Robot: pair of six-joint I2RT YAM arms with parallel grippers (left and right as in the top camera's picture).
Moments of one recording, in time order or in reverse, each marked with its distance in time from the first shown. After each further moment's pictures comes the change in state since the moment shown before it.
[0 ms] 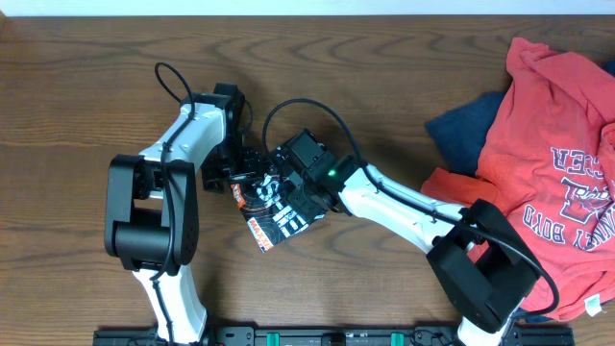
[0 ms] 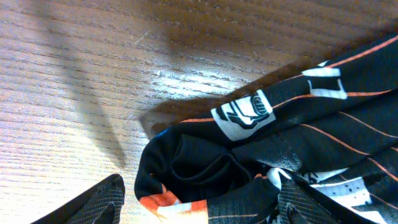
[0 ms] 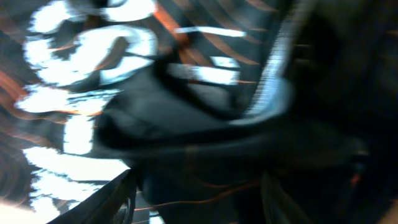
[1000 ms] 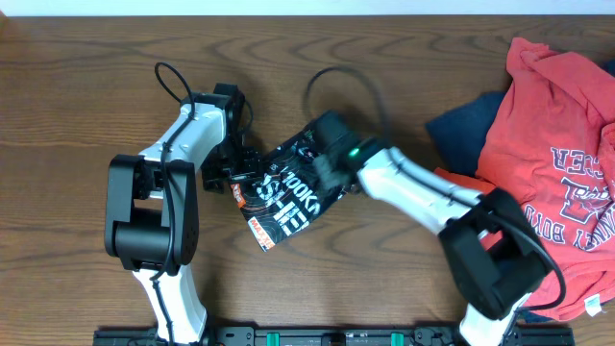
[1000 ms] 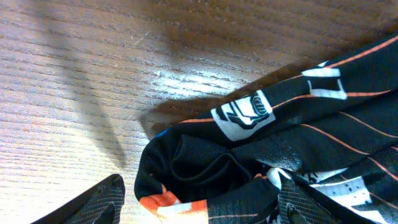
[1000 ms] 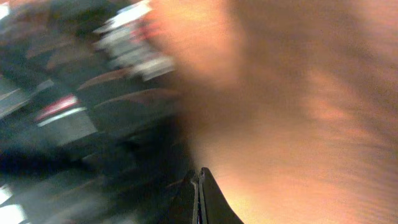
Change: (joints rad) left arm 0.000 0.000 0.000 0.000 0.000 0.000; right arm -0.183 0.005 0.010 0.026 0.203 0.280
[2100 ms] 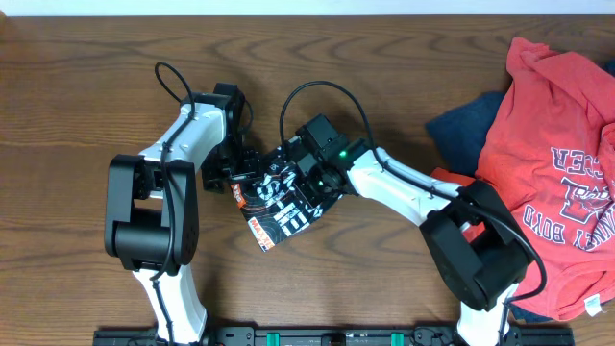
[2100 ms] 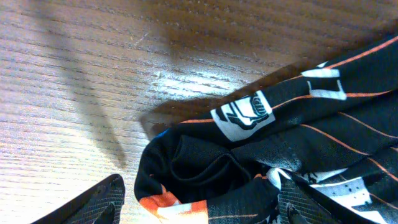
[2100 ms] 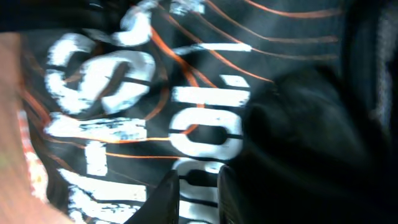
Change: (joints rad) left arm 0.000 0.000 0.000 0.002 0.000 0.000; right arm 0.070 0.074 0.023 -0.003 -0.491 -0.243
